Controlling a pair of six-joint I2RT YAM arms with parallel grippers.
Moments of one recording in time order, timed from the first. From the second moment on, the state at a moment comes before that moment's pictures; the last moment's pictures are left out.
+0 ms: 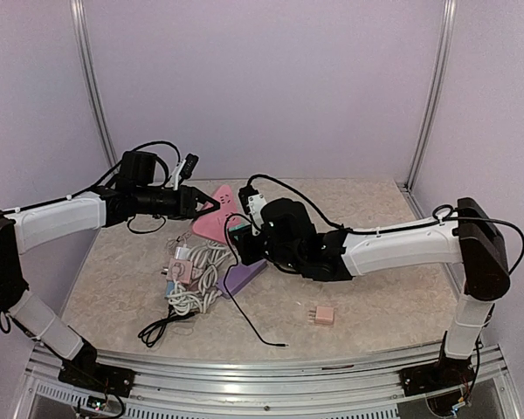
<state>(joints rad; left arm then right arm) -0.44 1.51 1.09 -0.08 0.65 -0.35 1.09 1.84 1.25 0.26 0.27 0.35</state>
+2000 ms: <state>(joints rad) -0.44 1.51 1.09 -0.08 0.68 -0.35 1.15 1.82 1.27 0.17 0.39 0.33</state>
